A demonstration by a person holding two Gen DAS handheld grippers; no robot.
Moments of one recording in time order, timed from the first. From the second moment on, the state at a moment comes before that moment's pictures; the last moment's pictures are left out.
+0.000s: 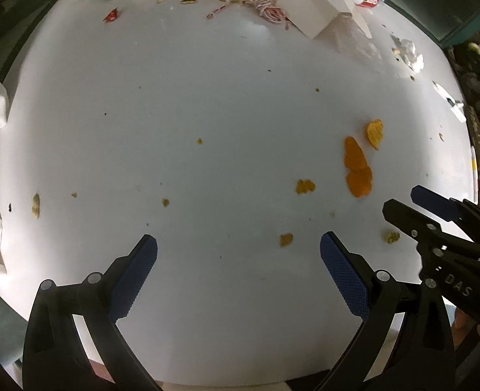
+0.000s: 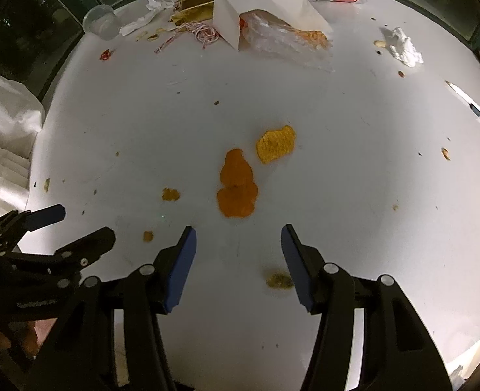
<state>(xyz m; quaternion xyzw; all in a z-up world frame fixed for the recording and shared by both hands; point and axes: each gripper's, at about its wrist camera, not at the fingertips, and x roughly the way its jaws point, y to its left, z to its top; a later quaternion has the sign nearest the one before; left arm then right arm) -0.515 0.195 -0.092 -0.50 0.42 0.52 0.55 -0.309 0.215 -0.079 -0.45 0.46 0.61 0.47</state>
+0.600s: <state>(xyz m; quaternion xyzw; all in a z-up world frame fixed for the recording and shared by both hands) -0.515 0.254 -0.107 -0.49 0.42 0.51 0.57 -0.314 0.256 -0.102 -0.46 0.46 0.59 0.48</state>
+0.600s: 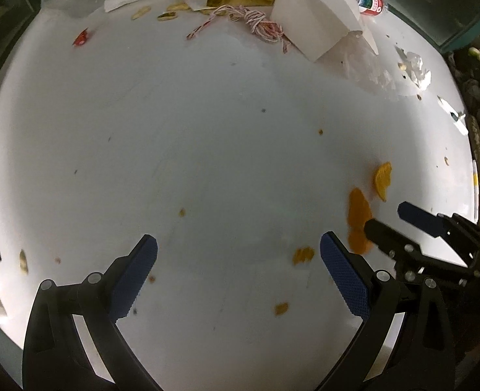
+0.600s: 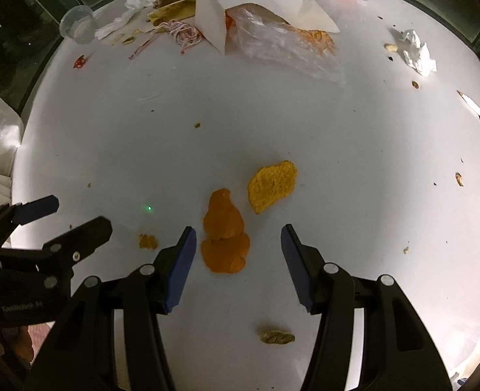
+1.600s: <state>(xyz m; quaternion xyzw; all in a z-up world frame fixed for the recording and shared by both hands) -0.522 0.288 -0.134 -0.50 0.42 0.50 0.57 -0.334 0.272 -0.114 -0.48 0.43 0.59 0.48</state>
